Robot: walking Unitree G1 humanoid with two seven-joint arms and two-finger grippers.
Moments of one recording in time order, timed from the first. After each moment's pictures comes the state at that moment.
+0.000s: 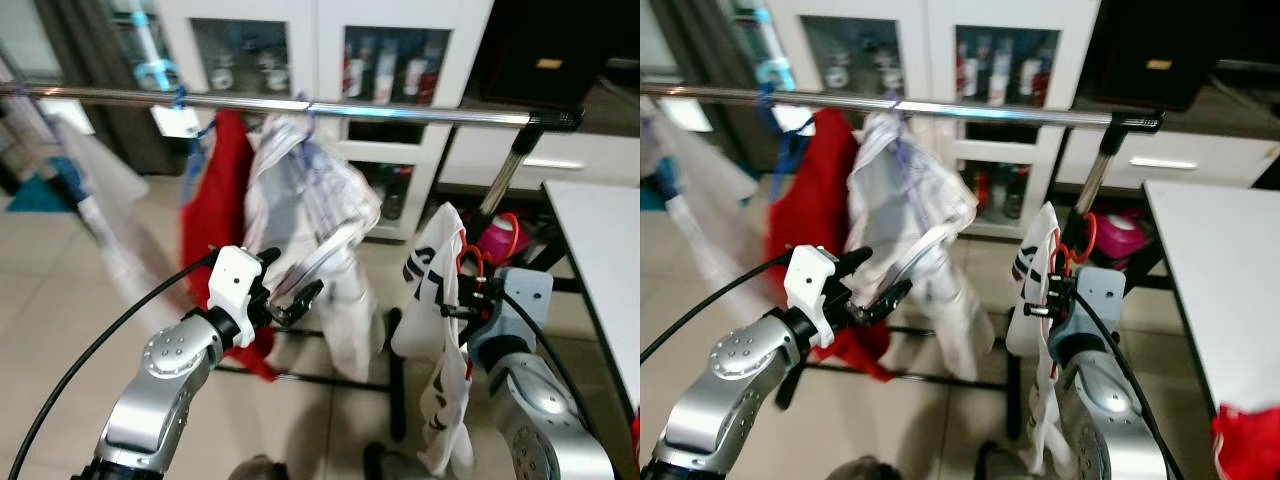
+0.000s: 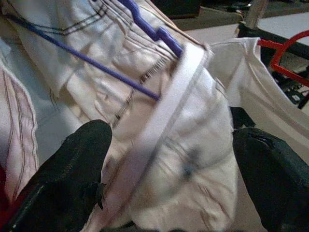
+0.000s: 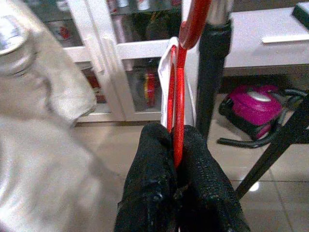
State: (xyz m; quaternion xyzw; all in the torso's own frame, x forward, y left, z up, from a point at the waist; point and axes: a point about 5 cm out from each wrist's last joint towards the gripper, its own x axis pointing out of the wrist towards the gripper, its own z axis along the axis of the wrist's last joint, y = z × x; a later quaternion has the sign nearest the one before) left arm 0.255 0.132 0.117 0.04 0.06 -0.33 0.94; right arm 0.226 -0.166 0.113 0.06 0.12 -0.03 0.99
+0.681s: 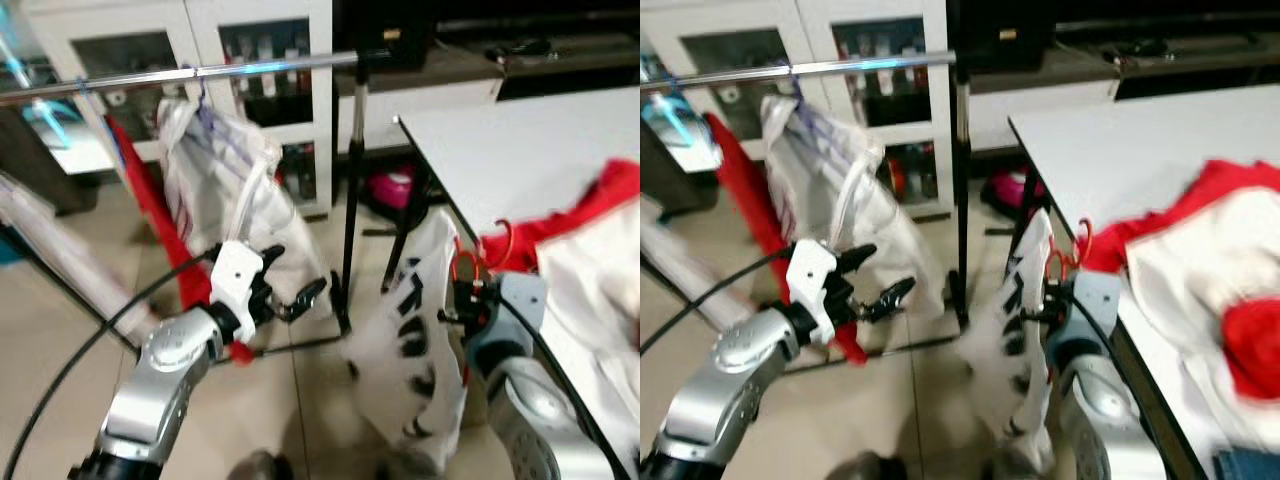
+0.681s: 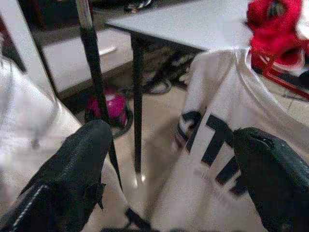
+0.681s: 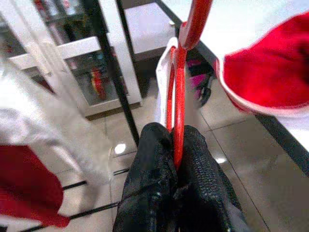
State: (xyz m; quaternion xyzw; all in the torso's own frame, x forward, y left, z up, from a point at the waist) left arm 0.258 0.132 0.119 0.03 0.06 -0.34 0.94; right arm 0.223 -0.161 0.115 0.06 0.13 -0.01 0.99
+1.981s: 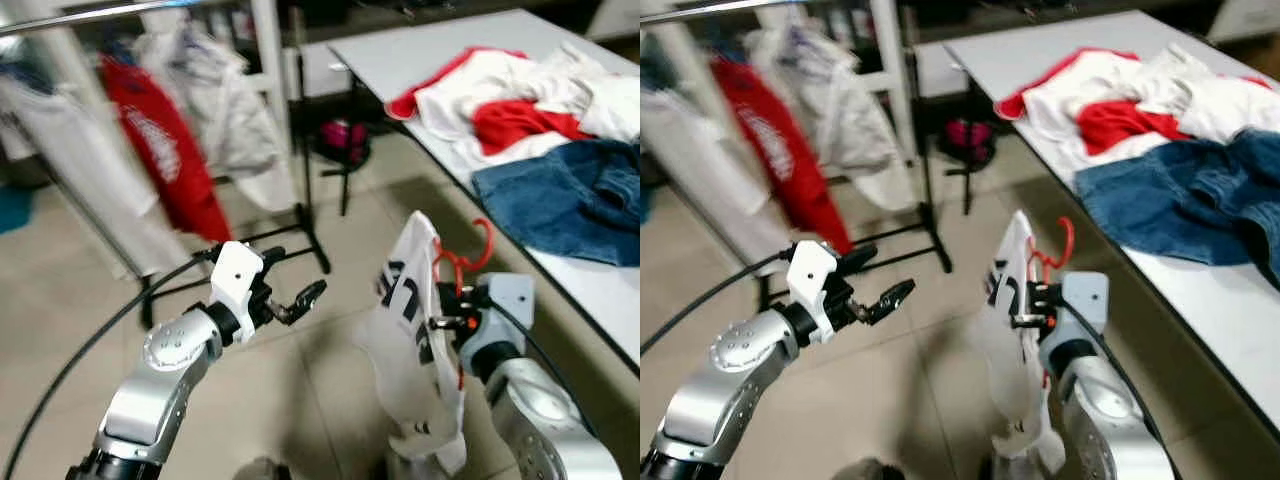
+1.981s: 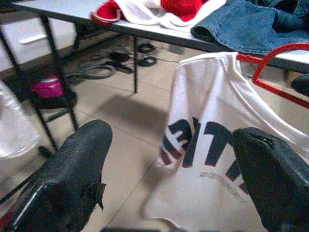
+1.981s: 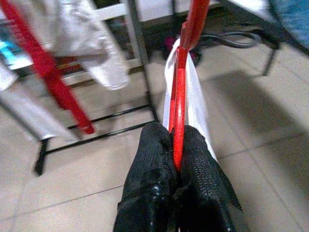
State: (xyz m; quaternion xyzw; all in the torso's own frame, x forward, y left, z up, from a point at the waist) left arm 0.259 0.132 0.121 0.04 0.06 -0.35 0.93; right arm 0.220 -0.156 0.113 0.06 0.14 0.06 0.99
